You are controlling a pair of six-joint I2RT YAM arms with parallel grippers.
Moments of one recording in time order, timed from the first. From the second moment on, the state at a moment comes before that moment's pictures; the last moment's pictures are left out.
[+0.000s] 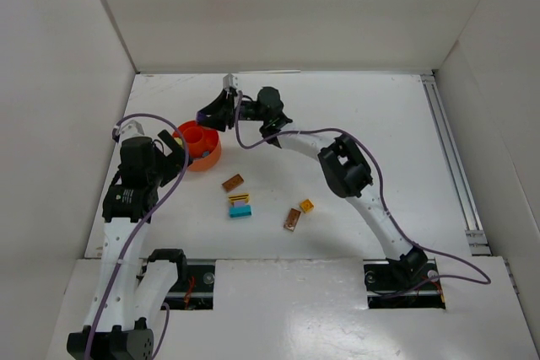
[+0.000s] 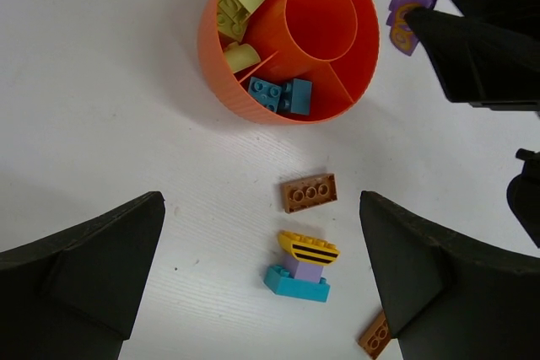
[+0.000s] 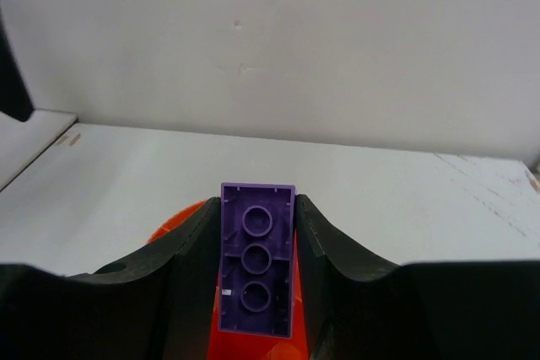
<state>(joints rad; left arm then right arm) -0.01 0.75 0.87 -0.76 -0.10 -0.62 0.73 2.62 2.17 0.84 -0.93 0.22</state>
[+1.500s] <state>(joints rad) -0.01 0.76 0.88 -0.74 -0.09 -0.62 0.82 2.45 2.08 0.14 -0.12 0.31</state>
